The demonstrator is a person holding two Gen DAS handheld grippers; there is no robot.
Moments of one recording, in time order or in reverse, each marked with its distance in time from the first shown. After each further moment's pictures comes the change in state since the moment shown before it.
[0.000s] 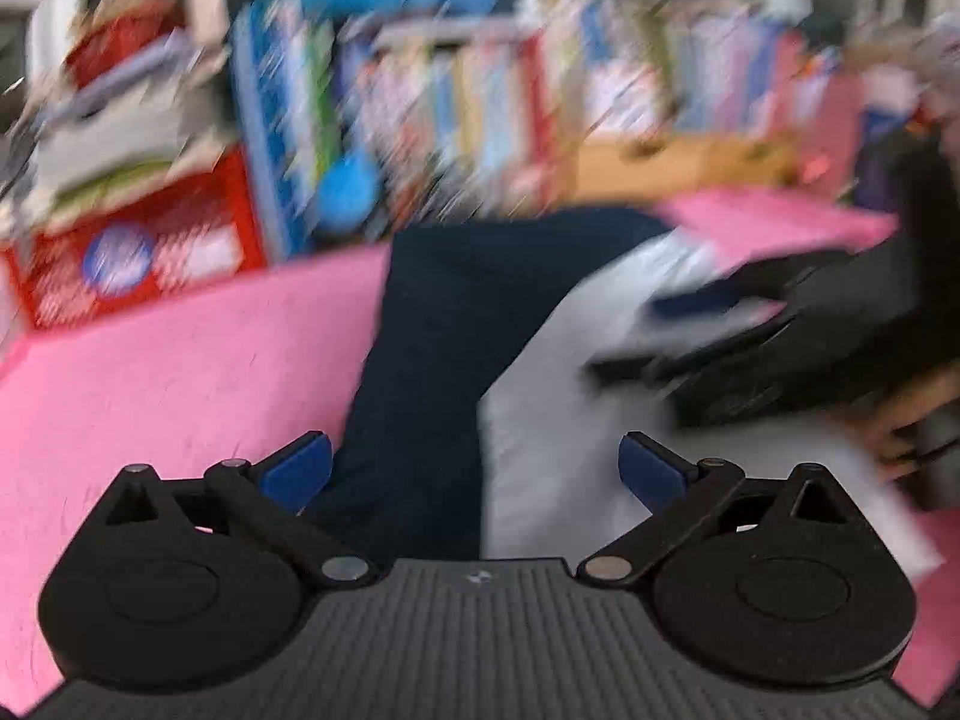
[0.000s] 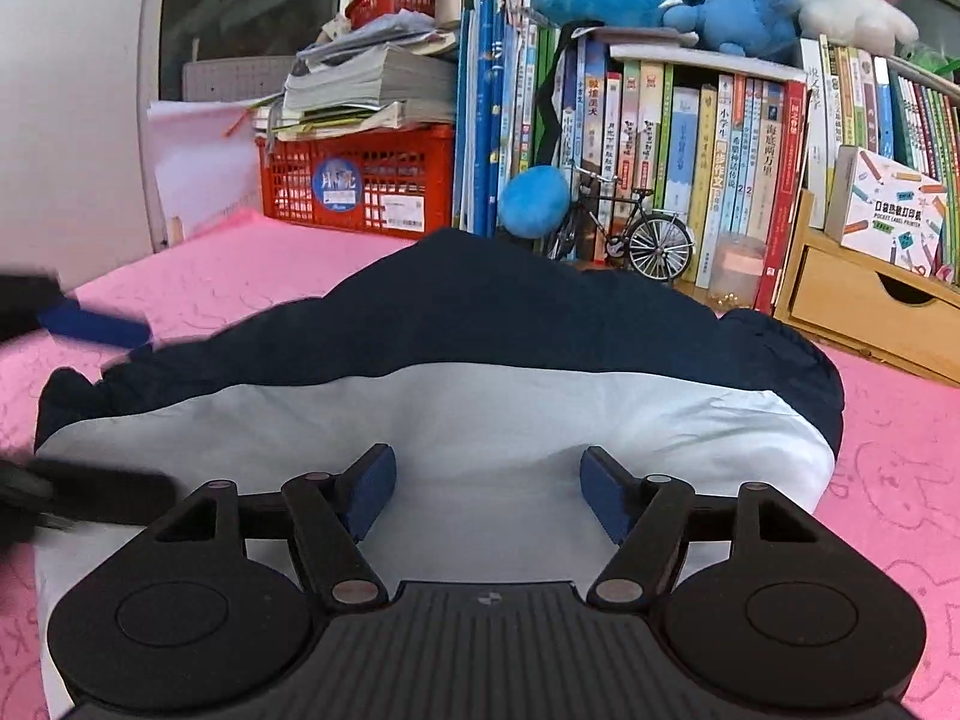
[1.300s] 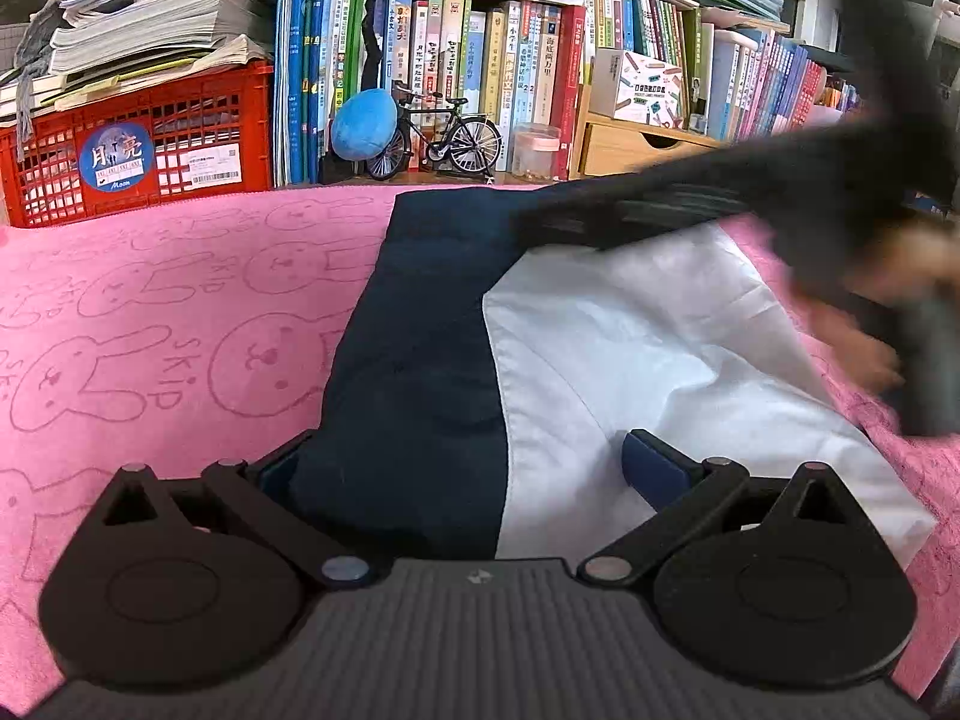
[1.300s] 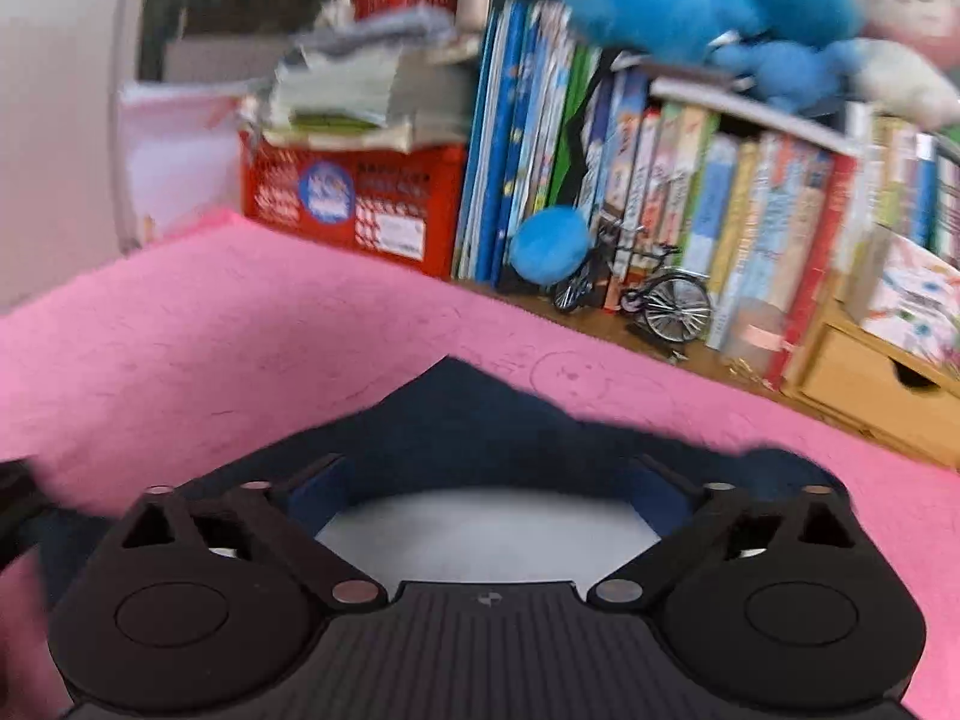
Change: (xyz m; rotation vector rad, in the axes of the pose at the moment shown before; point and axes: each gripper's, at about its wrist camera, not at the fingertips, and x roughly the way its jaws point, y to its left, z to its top) left arm 0.007 0.019 -0.023 -0.138 0.024 -0.088; right arm 0.013 0.038 0.058 -0.051 0.032 -0.063
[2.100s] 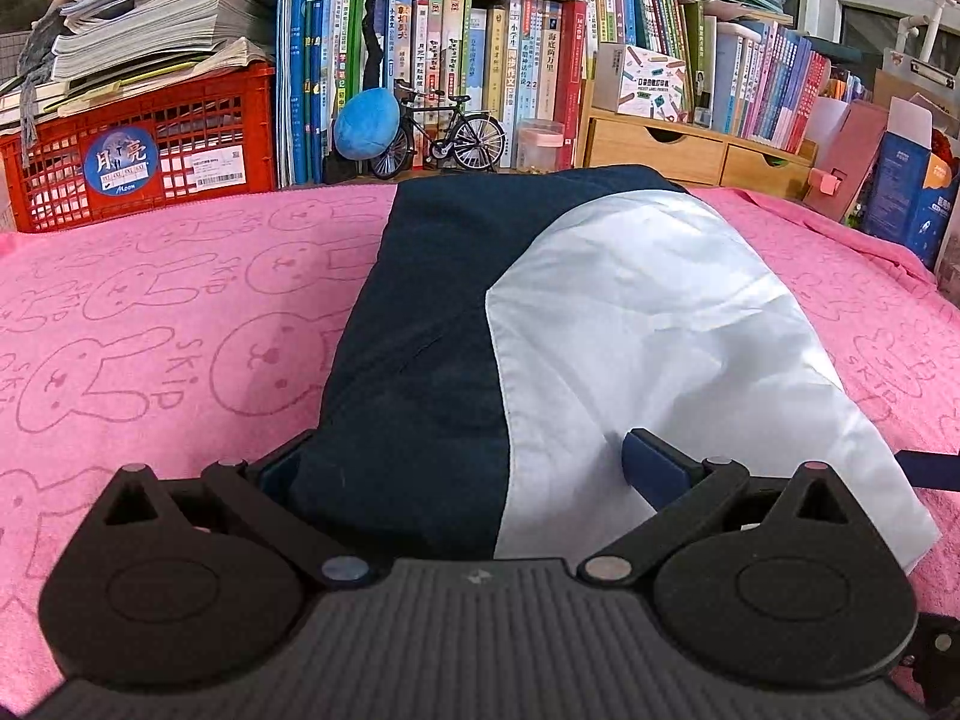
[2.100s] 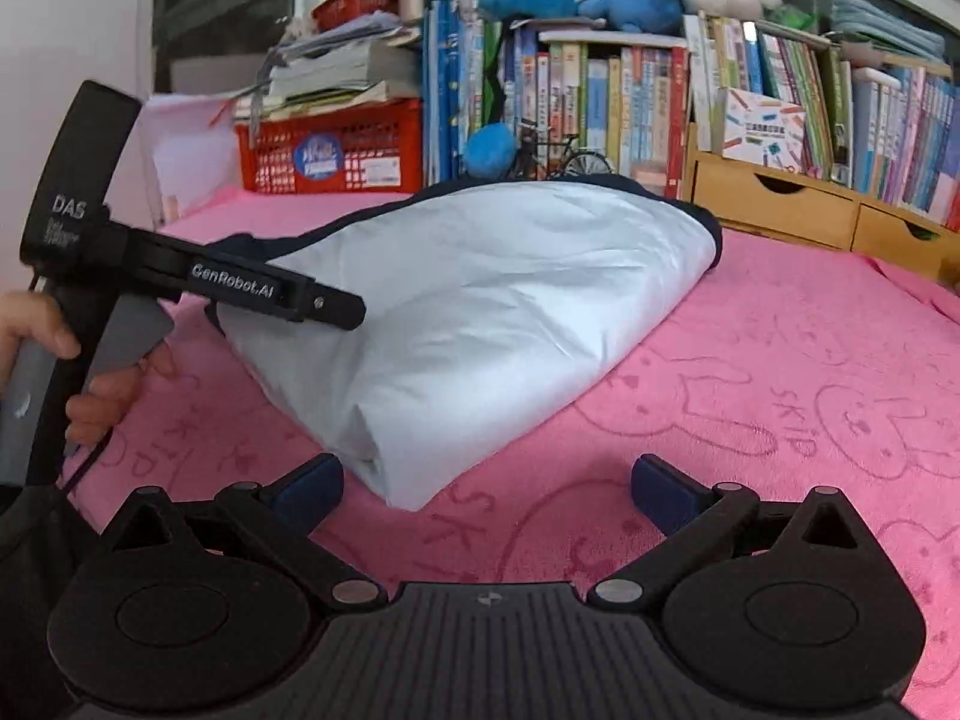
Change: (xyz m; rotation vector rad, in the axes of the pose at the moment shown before) left arm -0.001 -0.004 -0.001 0.011 0.003 0.025; right arm -0.128 0.033 -0.149 0.180 -0.009 -0.088
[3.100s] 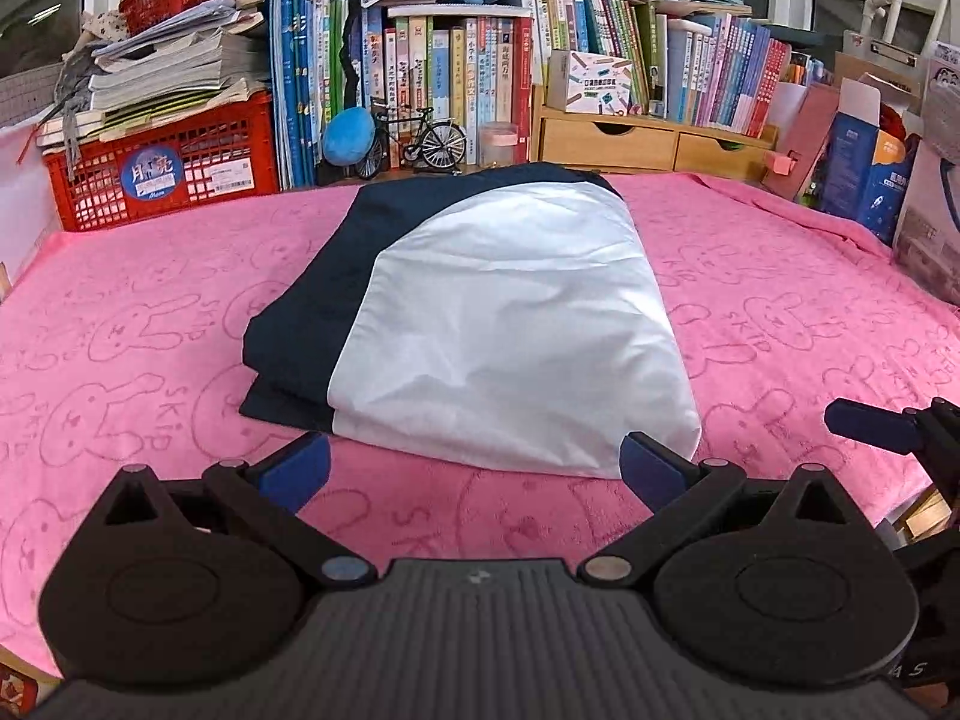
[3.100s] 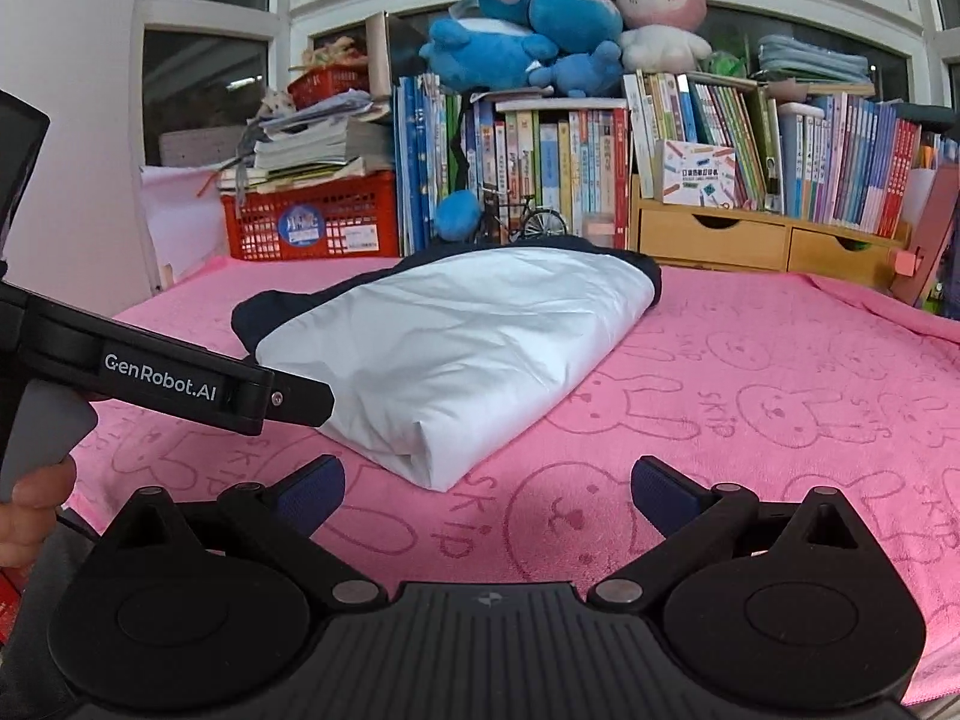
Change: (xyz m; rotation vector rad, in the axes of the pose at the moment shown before) left arm -0.089 -0.078 -0.019 0.003 0.031 0.062; right arm -0.069 0.015 -0.010 0.067 -0.116 -0.053
